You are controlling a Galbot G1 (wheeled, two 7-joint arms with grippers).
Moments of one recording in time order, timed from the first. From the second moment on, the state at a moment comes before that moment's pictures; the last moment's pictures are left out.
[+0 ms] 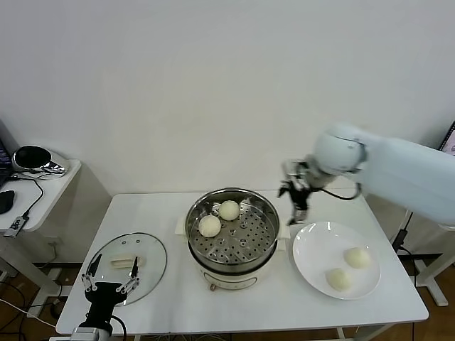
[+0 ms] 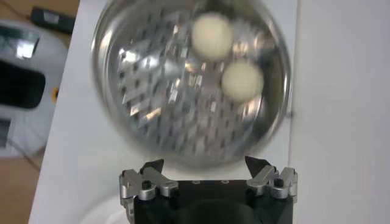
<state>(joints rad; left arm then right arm) 1.75 -1.29 -0.65 -2.15 -0.03 0.02 -0.13 0.50 0.57 -1.12 1.66 0.16 -0.42 -1.15</state>
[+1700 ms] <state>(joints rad) 1.76 -1.32 -0.66 -2.13 -0.01 0.02 -0.13 -0.24 0.50 -0.69 1.51 -0.23 -0.23 -1.12</state>
